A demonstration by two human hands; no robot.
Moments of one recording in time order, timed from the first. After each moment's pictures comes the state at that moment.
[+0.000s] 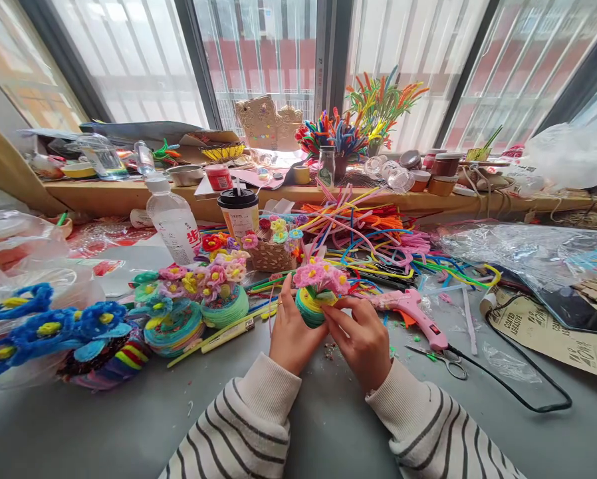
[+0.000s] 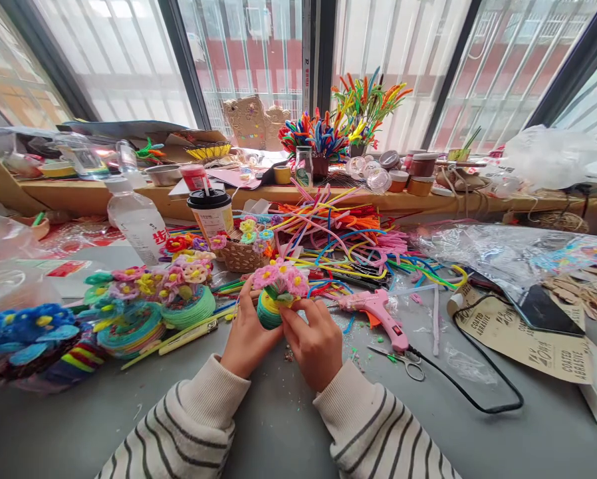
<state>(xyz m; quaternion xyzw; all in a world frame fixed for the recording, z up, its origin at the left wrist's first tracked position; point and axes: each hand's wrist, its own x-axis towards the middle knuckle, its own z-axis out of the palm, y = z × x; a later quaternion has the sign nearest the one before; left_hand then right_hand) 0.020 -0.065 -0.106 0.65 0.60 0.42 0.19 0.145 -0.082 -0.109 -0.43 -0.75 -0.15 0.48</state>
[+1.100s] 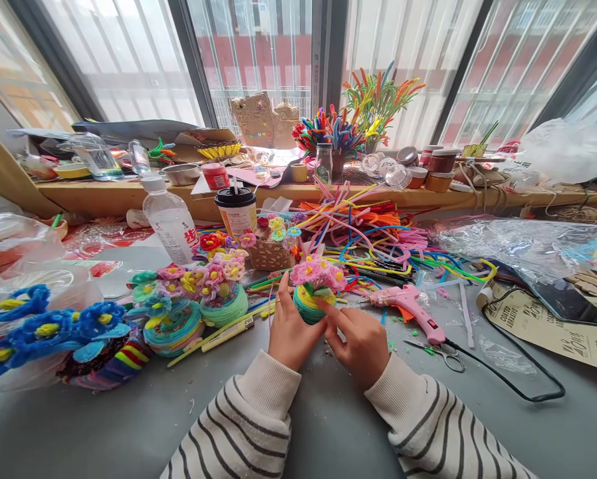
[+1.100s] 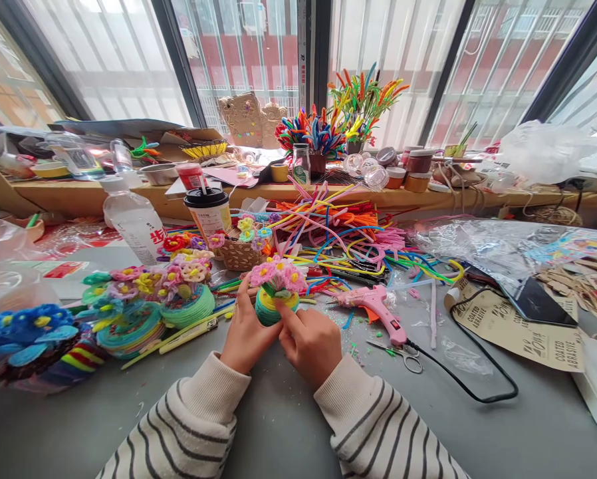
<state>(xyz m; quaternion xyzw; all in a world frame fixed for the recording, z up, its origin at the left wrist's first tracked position) 0.018 -0.065 -0.107 0.65 0.61 0.42 0.18 0.143 -0.085 -0.113 -0.45 -0.77 -0.18 0.40</state>
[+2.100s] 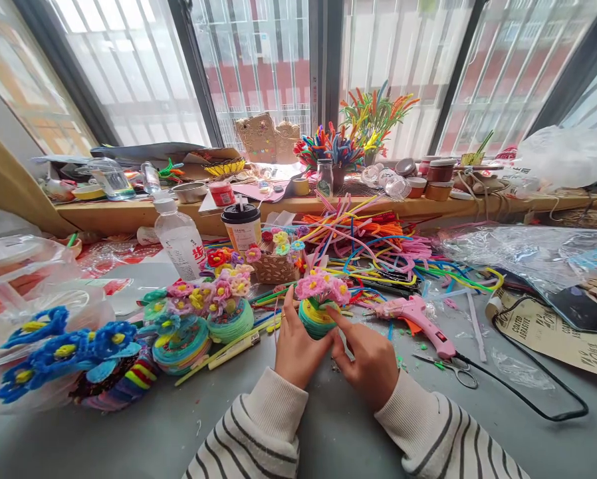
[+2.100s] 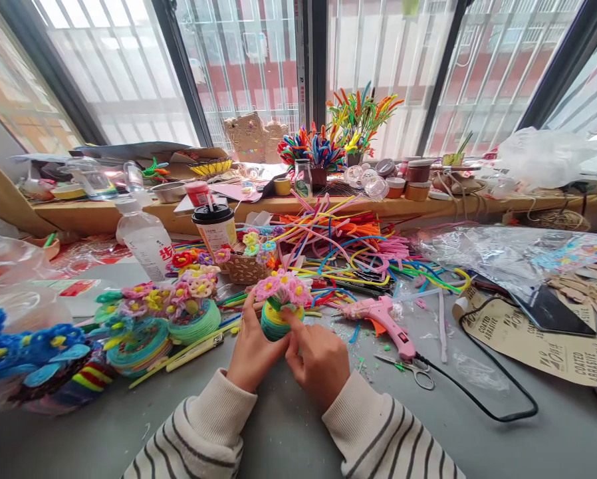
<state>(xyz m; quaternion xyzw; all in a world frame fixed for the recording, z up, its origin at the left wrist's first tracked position) 0.017 -0.064 -0.109 0.65 0.60 0.43 0.19 0.142 -0.087 -0.118 -0.46 -0.76 -0.17 0.43</state>
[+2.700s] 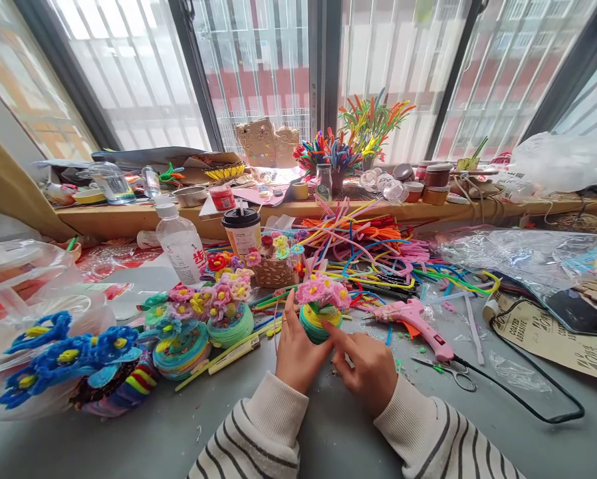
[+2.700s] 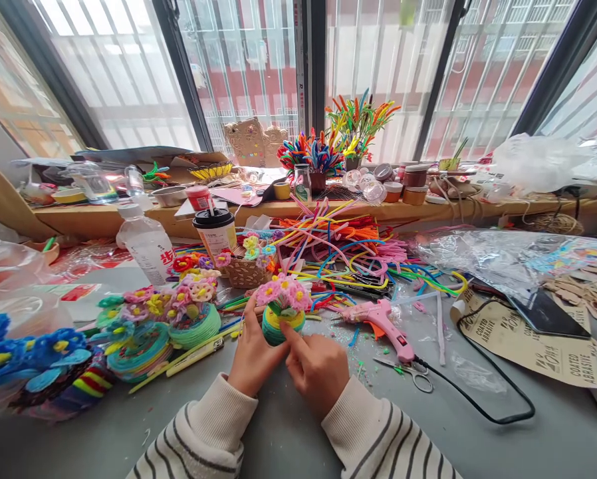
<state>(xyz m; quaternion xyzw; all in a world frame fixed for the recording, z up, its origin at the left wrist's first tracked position) 0.018 -0.065 -0.106 0.65 0.61 0.42 0.20 0.143 -0.089 -0.121 -0.44 -0.79 -0.17 0.40</state>
